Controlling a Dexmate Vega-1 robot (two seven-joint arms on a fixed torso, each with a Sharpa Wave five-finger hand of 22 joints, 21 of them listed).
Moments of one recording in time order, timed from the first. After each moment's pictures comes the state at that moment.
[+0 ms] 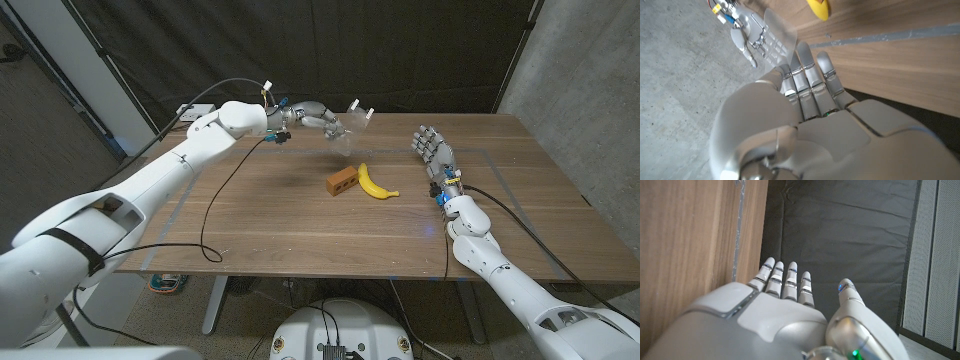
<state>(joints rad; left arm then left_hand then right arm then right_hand) 0.36 0.62 0.69 -1.40 -0.15 -0.11 -0.47 1.08 0.15 0.45 -0.03 0.20 0.84 0.02 0.47 0.57 0.83 -0.07 0.60 0.68 0.80 -0.09 0.68 0.84 0.26 -0.04 1.42 0.28 -0.85 -0.38 -0.33 -1.10 0.70 0.60 0.16 0.22 0.11 0.41 -0.12 0.19 0.21 0.01 0.19 0.18 0.27 0.09 0.23 0.19 0.19 0.10 0.19 0.18 0.00 0.09 0.57 0.20</state>
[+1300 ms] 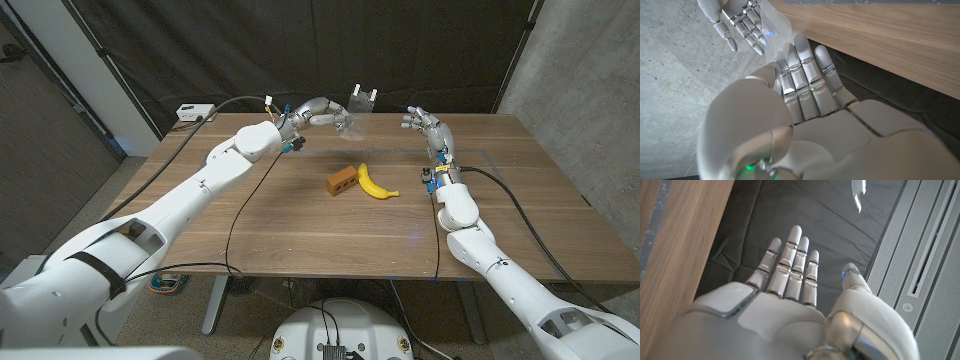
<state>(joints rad) 0.44 0.51 0.67 -1.33 -0.17 -0.24 -0.24 1.06 0.02 0.57 -0.02 0.32 0.93 0.02 0.47 0.54 0.94 -0.07 0.61 0.64 0.95 -0.13 0.60 0.81 0.36 -0.05 1.37 0.18 -0.88 -0.41 -0.36 -1.29 0.32 0.65 -0.20 0.49 0.05 0.37 -0.16 0.18 0.61 0.02 0.25 0.19 0.73 0.04 0.36 0.23 0.75 -0.08 0.52 0.36 0.26 0.05 0.75 0.26</state>
